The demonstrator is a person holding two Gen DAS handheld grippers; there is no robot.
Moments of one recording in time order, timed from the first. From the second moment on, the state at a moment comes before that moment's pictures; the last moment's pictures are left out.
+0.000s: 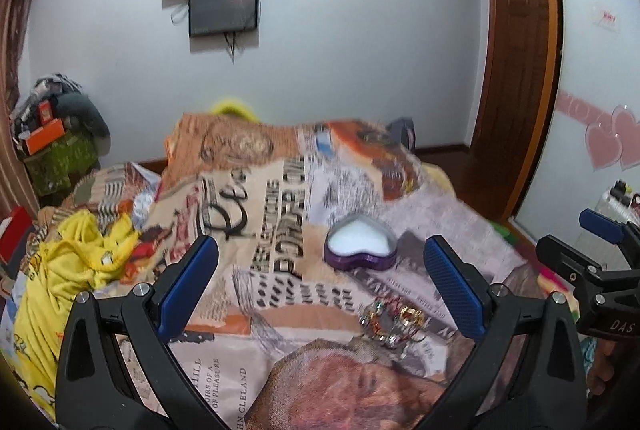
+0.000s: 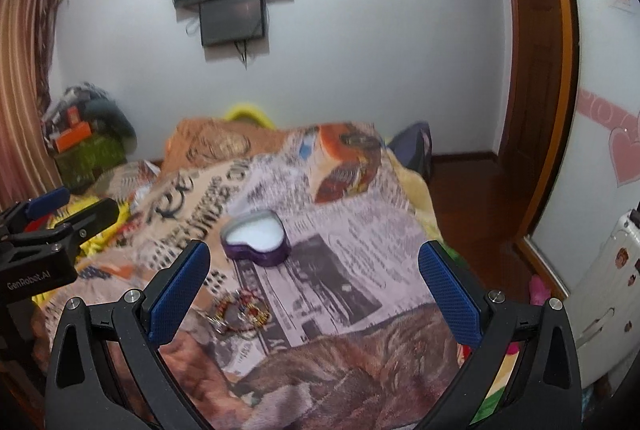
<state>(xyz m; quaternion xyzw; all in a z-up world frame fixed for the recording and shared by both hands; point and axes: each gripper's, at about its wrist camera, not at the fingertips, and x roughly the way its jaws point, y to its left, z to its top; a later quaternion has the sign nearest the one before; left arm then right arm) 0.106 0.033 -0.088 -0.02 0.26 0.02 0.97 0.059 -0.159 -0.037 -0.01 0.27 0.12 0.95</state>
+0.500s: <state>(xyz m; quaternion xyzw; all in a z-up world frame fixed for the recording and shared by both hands) 0.149 0.037 -0.162 0.00 0.38 -0.01 0.93 0.101 -0.140 -0.114 -0.03 0.39 0.15 0.91</state>
